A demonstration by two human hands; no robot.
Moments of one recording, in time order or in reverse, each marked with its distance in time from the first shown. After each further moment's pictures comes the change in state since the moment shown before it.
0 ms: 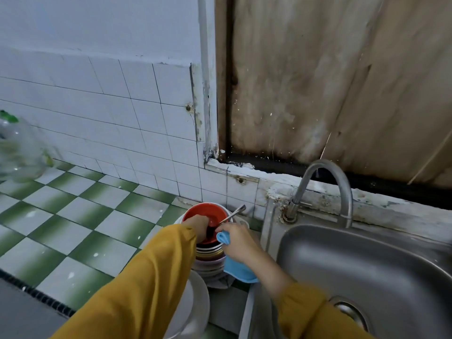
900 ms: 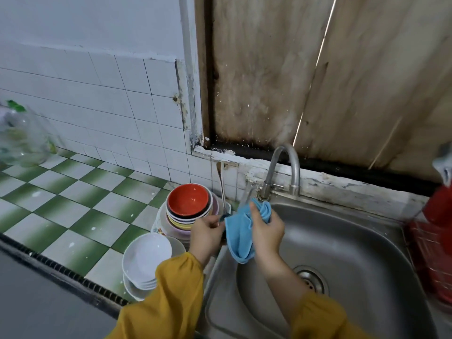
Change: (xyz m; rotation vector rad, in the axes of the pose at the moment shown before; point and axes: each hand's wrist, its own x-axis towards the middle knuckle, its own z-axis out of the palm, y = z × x) left_hand -0.173 0.141 0.047 -1.295 0.500 0.063; right_hand -0.114 0.040 -0.047 1.138 0.741 0.275
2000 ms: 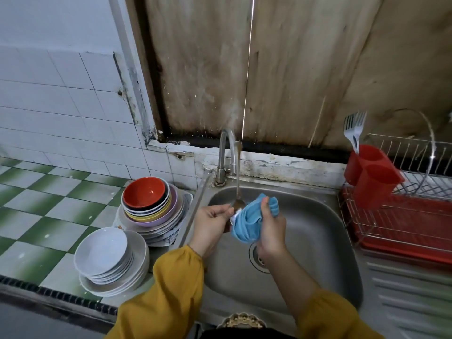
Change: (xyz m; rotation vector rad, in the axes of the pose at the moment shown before) left_hand -0.075 0.034 0.097 -0.164 -0.246 -0.016; right_hand -0.003 -0.018 -0.129 0.306 0.020 0.179
